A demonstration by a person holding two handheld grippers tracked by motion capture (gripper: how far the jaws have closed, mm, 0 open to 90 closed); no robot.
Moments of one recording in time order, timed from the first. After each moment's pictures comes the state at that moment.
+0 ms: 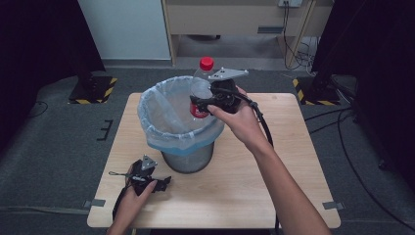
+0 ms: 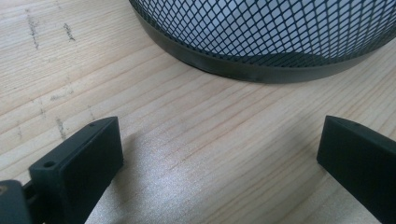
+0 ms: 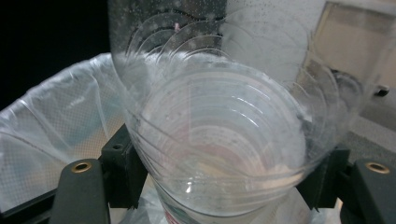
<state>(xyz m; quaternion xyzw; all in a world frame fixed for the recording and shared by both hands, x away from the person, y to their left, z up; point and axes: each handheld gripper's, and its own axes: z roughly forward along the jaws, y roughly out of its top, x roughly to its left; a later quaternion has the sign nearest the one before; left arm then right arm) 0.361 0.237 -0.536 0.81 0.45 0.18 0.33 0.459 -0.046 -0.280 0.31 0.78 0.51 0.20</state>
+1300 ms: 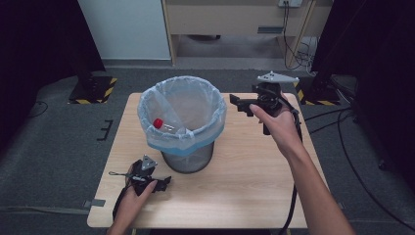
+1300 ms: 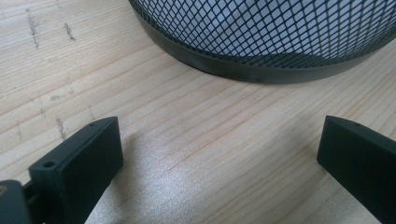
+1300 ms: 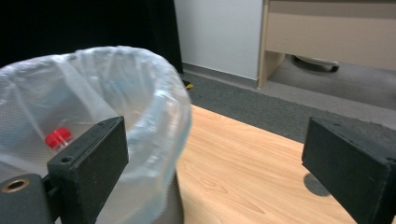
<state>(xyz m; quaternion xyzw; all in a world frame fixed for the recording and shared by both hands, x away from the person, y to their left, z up) 0.361 0.237 -0.536 0.81 0.45 0.18 0.33 0.465 -0.151 -0.298 0.41 0.72 0.52 0.21</state>
